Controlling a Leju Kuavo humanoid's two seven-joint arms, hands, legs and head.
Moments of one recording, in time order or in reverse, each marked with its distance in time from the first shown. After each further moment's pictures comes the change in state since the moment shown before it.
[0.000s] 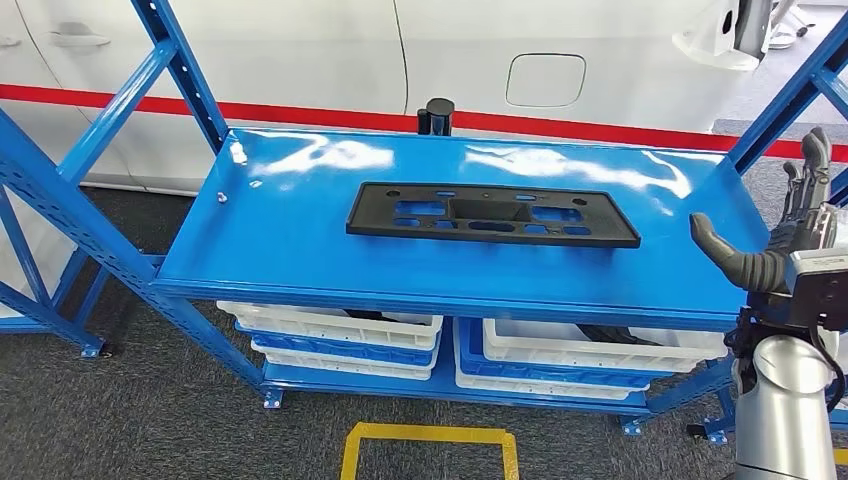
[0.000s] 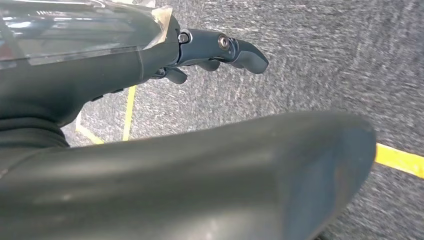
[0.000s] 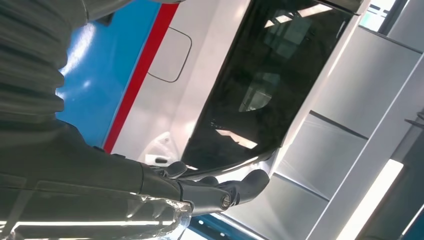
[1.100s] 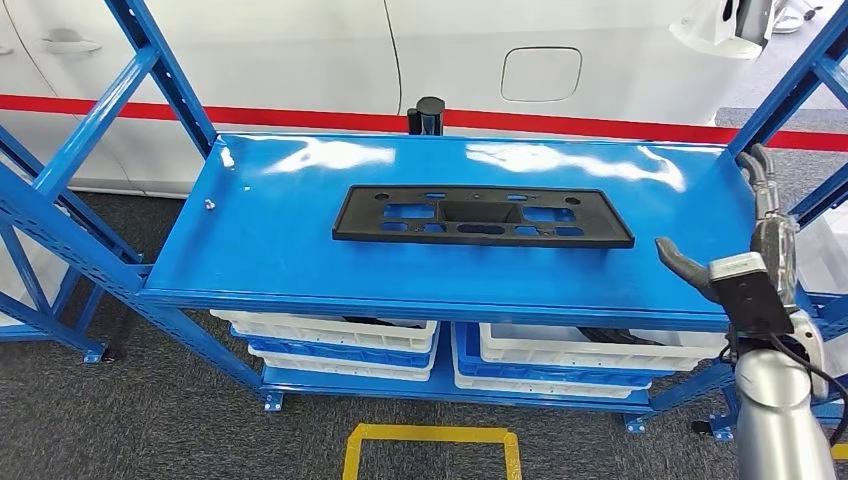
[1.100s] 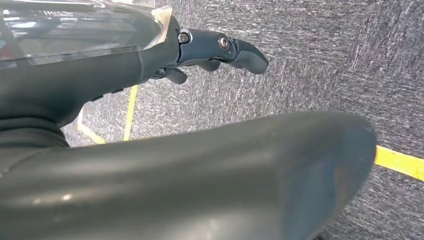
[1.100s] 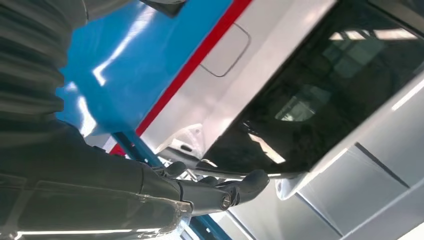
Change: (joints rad) left arm 0.000 -0.002 0.000 0.000 0.018 0.010 -0.005; right arm 0.082 -0.036 0.066 -0.078 0.309 -0.021 0.113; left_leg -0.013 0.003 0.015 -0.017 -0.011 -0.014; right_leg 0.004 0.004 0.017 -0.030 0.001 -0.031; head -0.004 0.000
